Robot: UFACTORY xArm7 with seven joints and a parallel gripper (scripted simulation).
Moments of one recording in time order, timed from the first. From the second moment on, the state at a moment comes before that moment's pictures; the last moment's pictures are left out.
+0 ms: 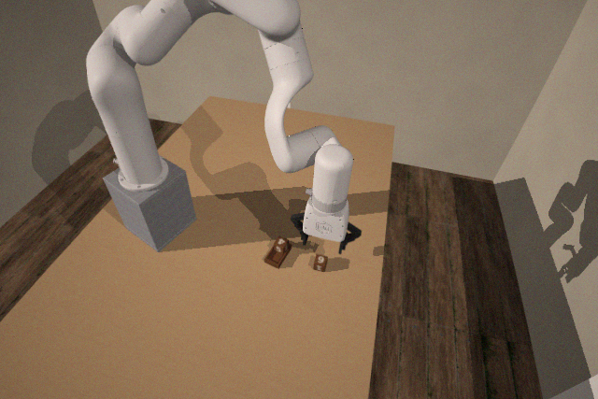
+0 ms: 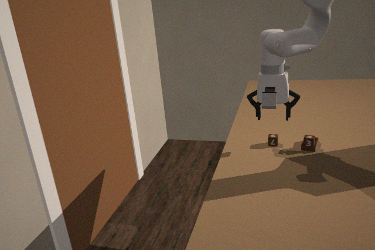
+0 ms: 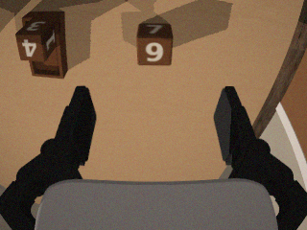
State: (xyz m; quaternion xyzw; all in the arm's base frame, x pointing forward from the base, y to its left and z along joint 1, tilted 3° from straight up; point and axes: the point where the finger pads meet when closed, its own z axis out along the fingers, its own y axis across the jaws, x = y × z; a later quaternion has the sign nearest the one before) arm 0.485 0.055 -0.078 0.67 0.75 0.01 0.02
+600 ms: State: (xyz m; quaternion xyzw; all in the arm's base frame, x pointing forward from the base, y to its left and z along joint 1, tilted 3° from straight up) arm 0.463 0.077 -0.074 0.76 0.65 0.02 0.02
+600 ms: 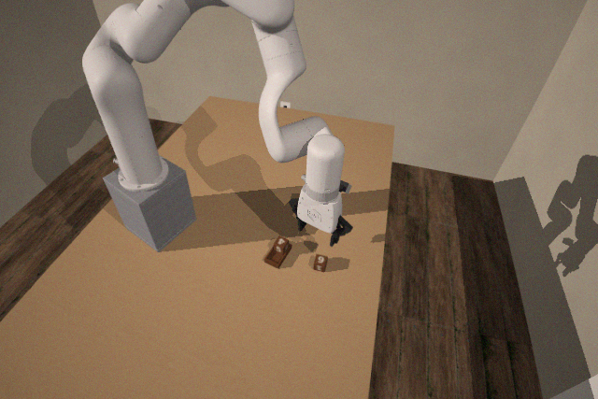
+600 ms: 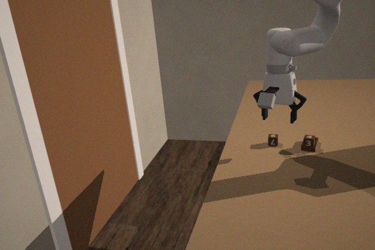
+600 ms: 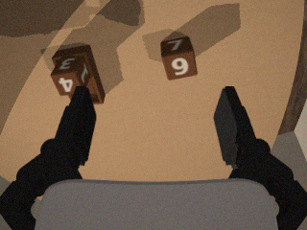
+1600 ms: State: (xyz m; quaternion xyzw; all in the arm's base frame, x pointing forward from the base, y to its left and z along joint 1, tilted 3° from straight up) arm 0.399 0.119 -0.065 0.95 0.32 0.02 0.01
